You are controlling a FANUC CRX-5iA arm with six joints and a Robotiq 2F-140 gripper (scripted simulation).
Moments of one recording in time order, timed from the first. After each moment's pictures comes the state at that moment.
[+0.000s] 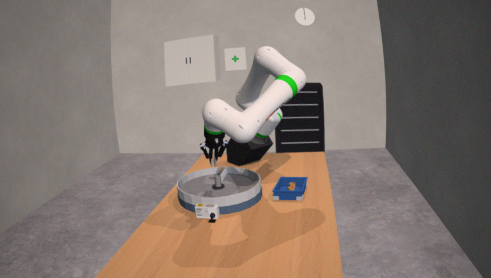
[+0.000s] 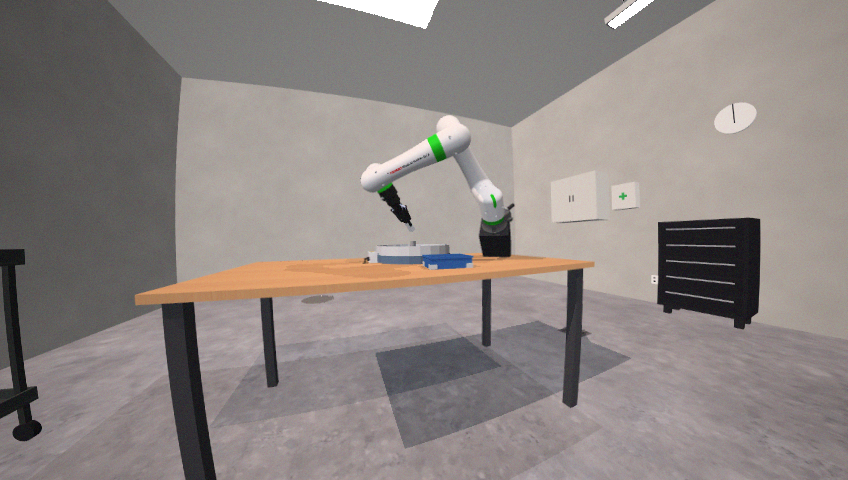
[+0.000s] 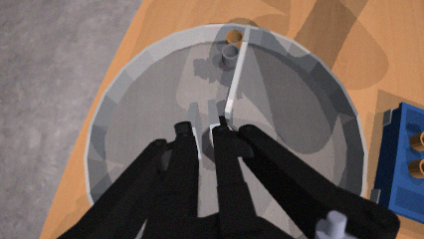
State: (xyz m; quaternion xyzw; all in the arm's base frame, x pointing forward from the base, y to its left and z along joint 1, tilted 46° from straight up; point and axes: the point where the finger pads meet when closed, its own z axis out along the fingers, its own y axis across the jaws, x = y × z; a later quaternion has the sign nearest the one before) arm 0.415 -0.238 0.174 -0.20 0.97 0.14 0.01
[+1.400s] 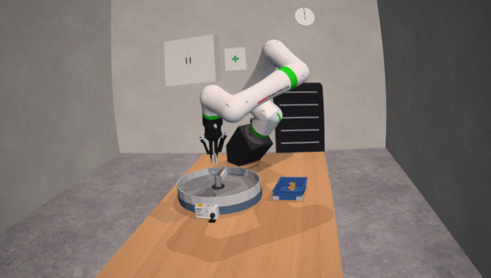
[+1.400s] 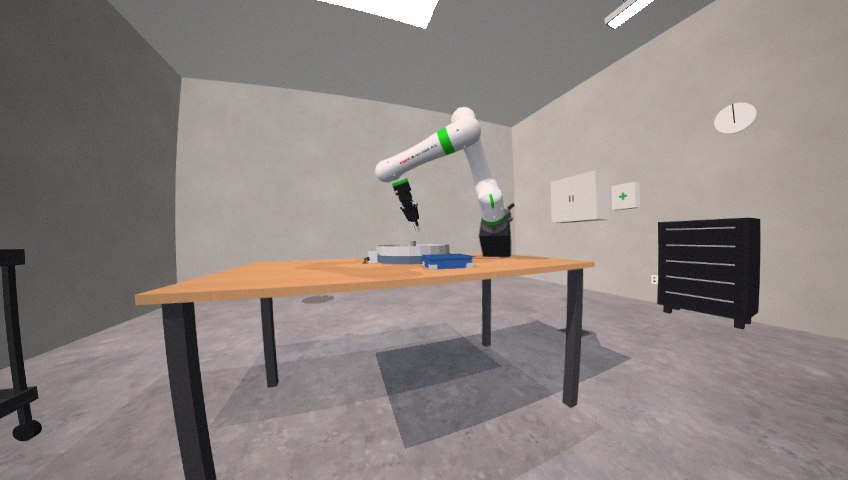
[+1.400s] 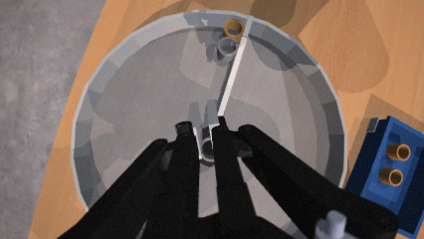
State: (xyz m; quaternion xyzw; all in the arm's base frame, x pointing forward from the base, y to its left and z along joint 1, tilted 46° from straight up) arm 0.382 -0.234 0.151 -0.21 0.95 0.17 0.14
